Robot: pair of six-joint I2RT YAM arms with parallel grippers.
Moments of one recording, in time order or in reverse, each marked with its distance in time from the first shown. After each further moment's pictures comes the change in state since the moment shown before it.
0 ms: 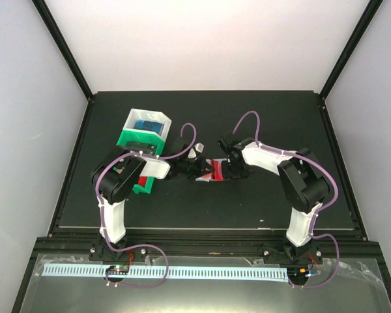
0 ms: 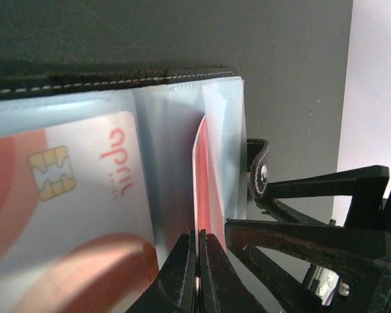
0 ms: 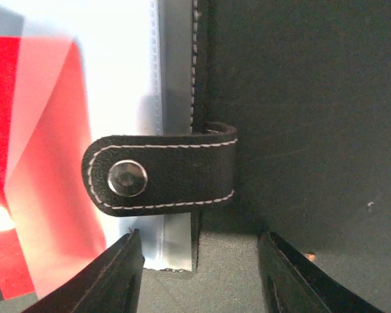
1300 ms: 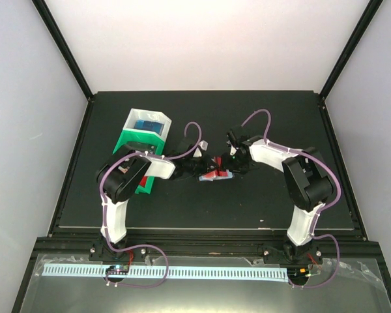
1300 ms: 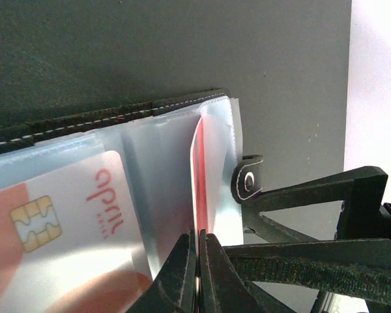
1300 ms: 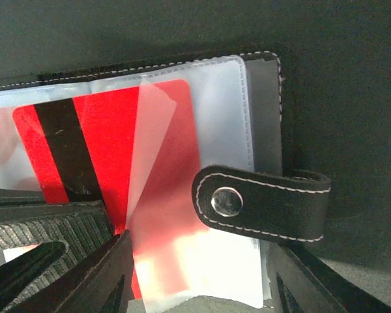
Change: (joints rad) left arm -0.045 0.039 0.056 0.026 -0.093 -0.027; right arm -0.092 -0.009 -0.021 0.151 -0.218 0.028
